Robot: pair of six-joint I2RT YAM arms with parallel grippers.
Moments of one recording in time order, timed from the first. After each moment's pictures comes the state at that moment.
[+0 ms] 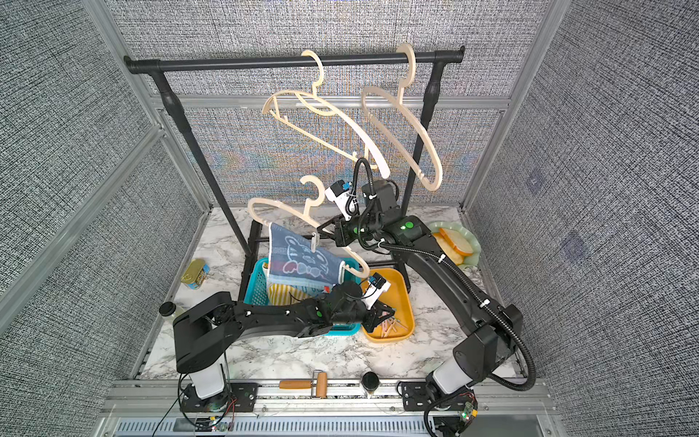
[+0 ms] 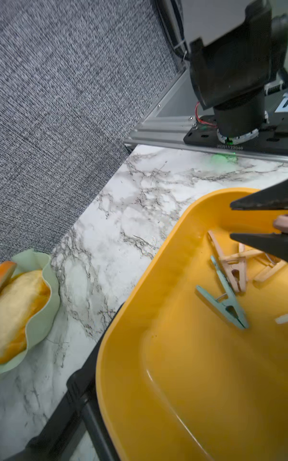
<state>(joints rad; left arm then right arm) -1.17 1.83 1.04 0.34 0.19 -0.43 0.56 1.55 1.63 -0.57 -0.63 0.19</state>
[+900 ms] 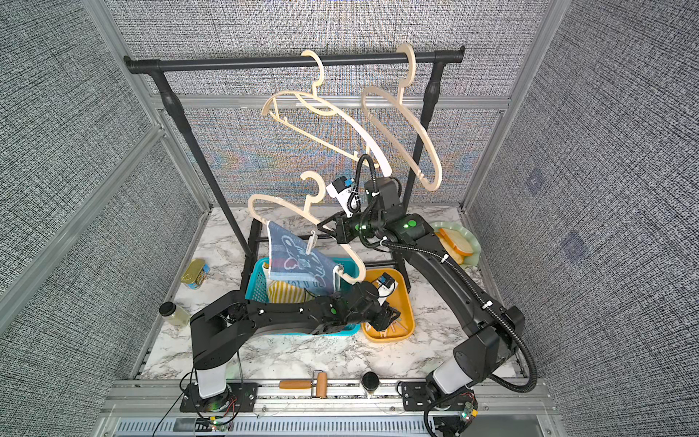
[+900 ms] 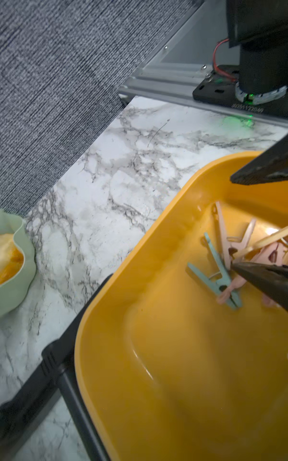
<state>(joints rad) -1.23 1.90 1.23 0.09 0.05 -0.40 0.54 1.55 1.67 -0.57 -0.66 0.21</state>
